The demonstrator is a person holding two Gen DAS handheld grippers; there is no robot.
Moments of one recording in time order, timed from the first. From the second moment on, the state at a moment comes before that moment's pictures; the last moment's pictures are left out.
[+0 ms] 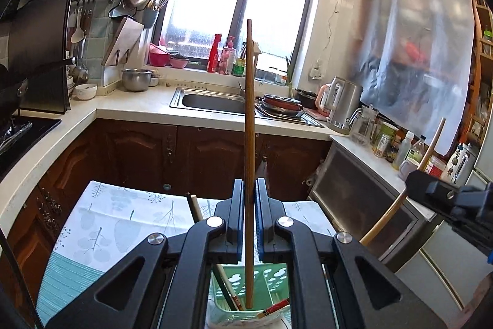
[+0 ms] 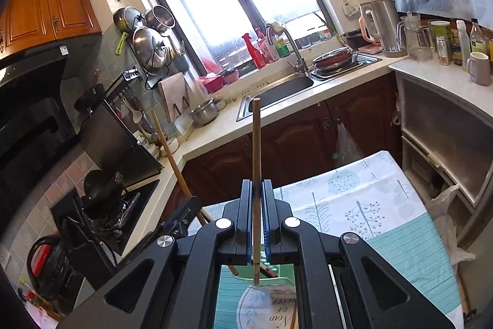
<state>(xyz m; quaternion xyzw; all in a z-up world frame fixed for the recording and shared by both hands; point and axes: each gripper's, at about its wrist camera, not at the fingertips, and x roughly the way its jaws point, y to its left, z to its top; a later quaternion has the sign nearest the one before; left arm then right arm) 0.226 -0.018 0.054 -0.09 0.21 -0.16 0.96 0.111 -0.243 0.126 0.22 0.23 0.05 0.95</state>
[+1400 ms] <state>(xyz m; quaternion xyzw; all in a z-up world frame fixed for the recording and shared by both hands) 0.158 0.046 -0.015 -0.08 0.32 -0.15 0.93 0.222 -0.145 0.011 0.18 0.38 0.16 0.89</state>
